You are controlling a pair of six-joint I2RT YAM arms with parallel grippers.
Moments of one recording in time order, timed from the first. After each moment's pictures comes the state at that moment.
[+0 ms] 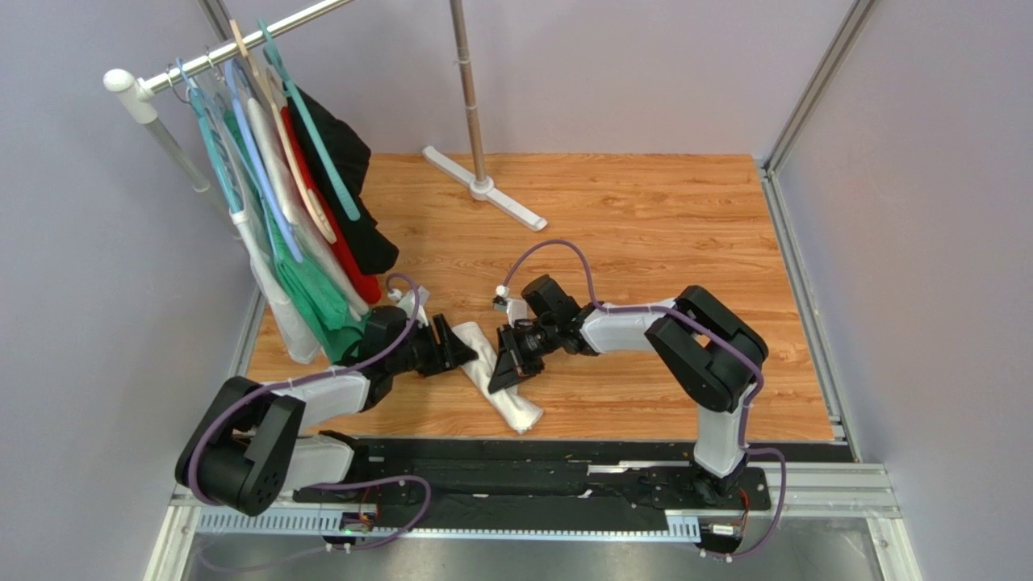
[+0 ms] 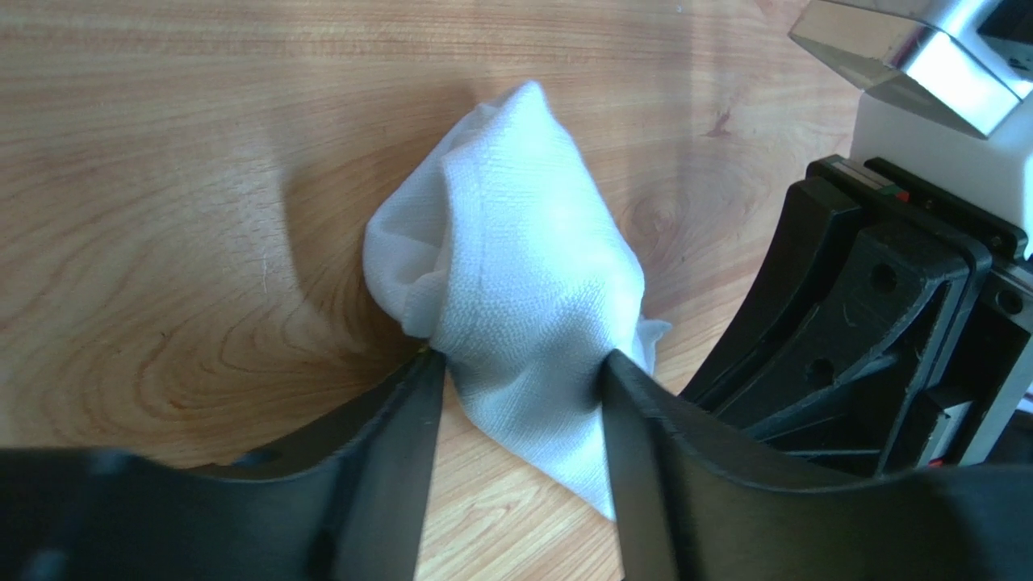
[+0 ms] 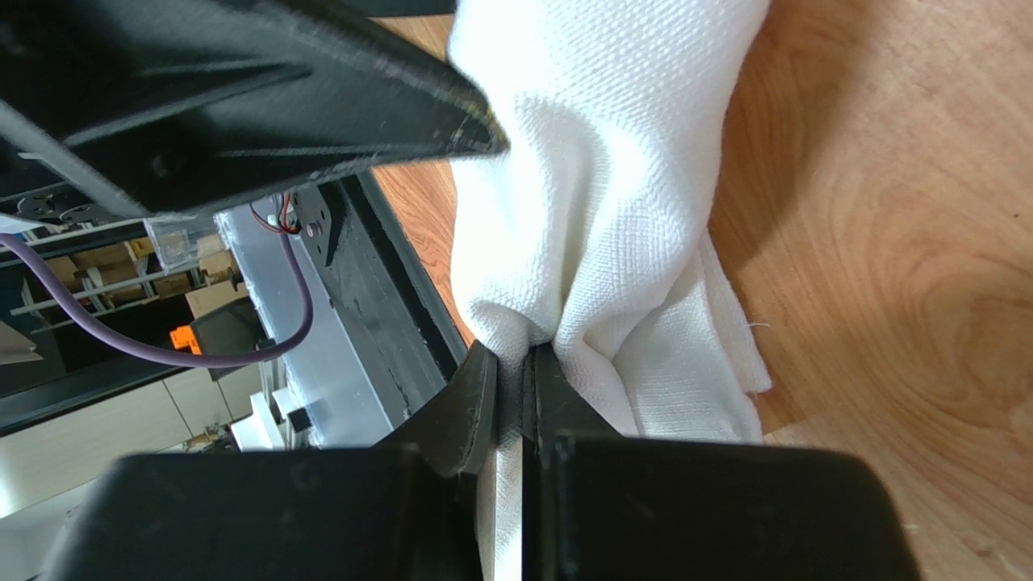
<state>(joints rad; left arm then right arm) -0.36 1.24 0.25 0.36 0.40 -0.69 0.81 1.89 0.96 0.05 -0.75 0.62</state>
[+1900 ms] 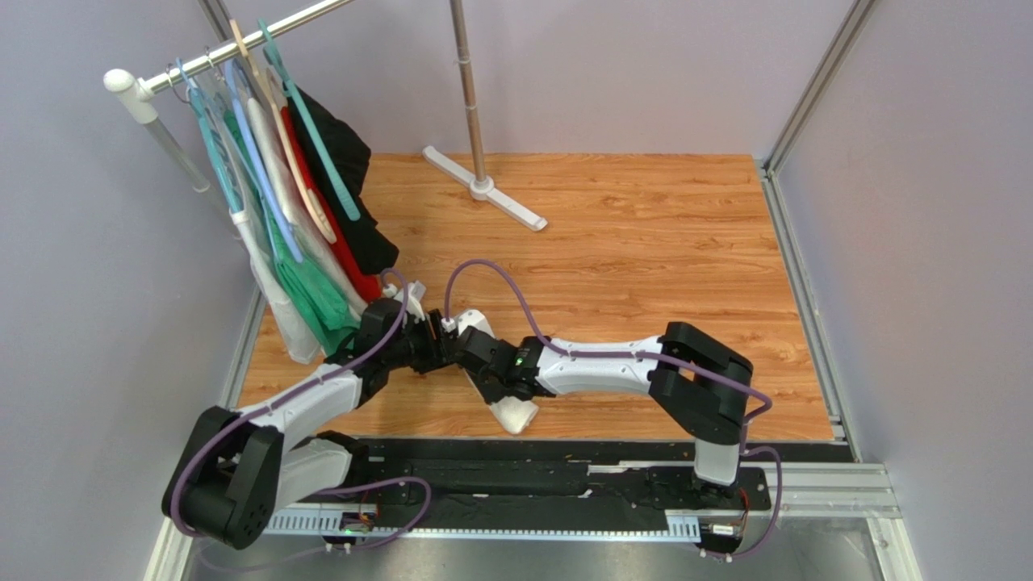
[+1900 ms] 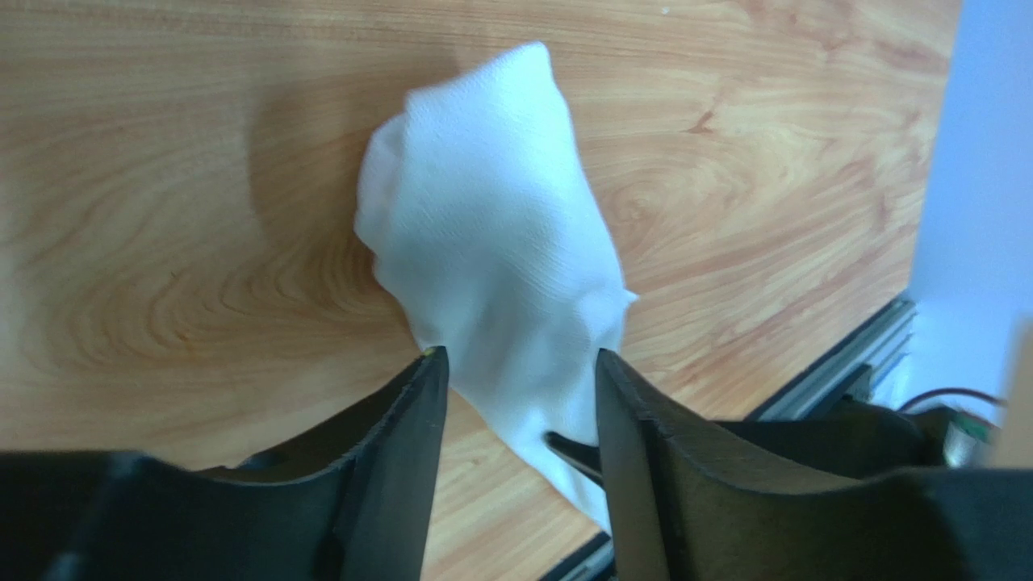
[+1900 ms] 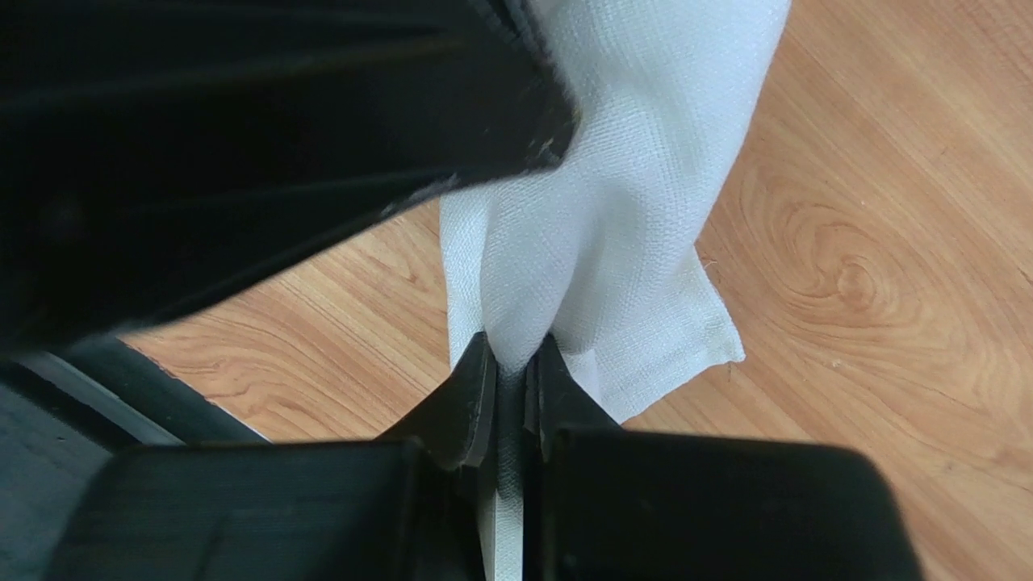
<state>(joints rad) -0.36 1.14 0.34 0.11 0.38 -0.70 1.21 1.87 1.20 -0.36 0.26 0.46</state>
